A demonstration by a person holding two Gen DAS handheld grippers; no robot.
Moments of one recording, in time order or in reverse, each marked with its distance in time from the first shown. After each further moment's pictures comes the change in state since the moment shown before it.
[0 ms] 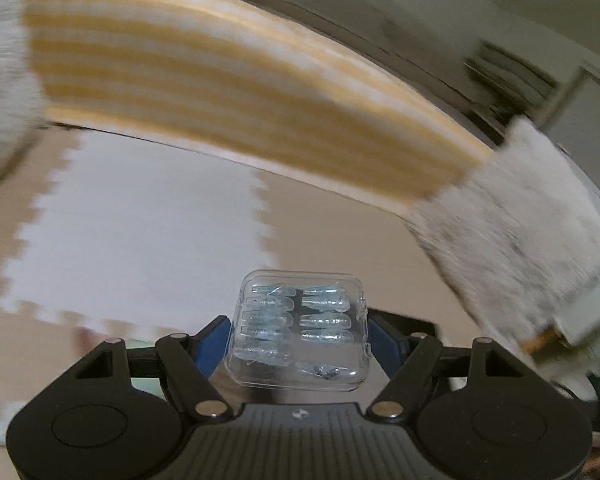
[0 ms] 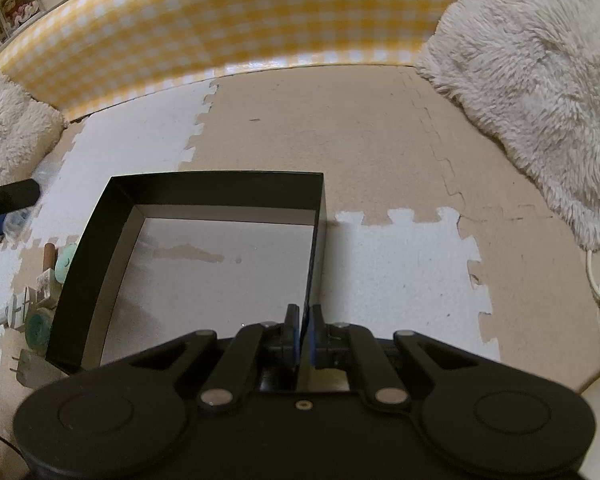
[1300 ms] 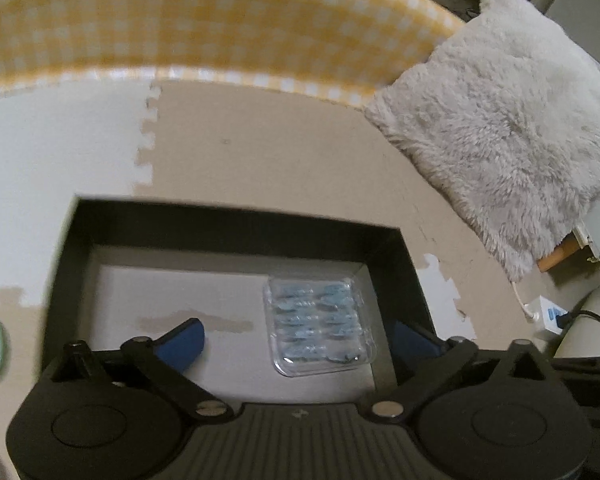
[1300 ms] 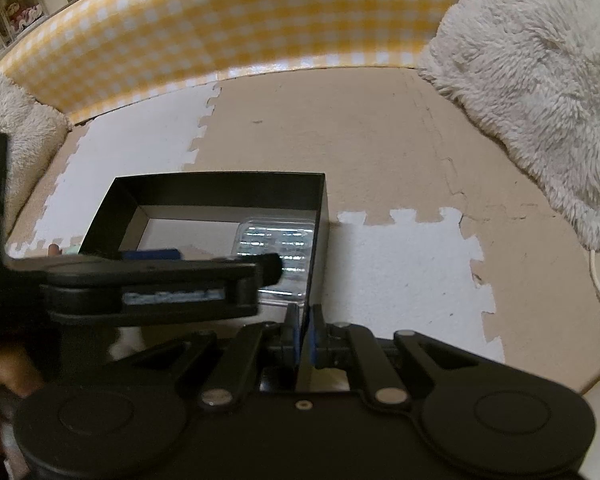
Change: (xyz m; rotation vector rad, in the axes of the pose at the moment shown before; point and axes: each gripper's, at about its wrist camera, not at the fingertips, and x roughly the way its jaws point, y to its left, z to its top) left arm 0.108 -0.083 -0.041 0.139 0.175 0.042; right arm -0.001 -0.002 -0.004 0.004 -0.016 0.017
